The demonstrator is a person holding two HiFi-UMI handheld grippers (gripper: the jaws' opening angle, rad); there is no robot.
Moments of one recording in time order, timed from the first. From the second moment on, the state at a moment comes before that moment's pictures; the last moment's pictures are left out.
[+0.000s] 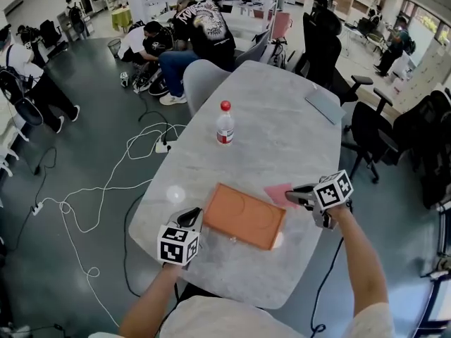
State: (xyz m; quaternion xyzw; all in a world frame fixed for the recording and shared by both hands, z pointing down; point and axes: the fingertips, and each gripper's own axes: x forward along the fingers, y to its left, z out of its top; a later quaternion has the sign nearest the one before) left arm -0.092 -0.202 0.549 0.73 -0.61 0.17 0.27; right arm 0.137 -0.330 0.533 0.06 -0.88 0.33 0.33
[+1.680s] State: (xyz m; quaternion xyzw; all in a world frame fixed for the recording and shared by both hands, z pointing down) left arm -0.224 -0.171 0.574 0.72 -0.62 0.13 0.29; right arm -0.119 -0.297 0.565 -0.10 -0.82 0.13 0.54
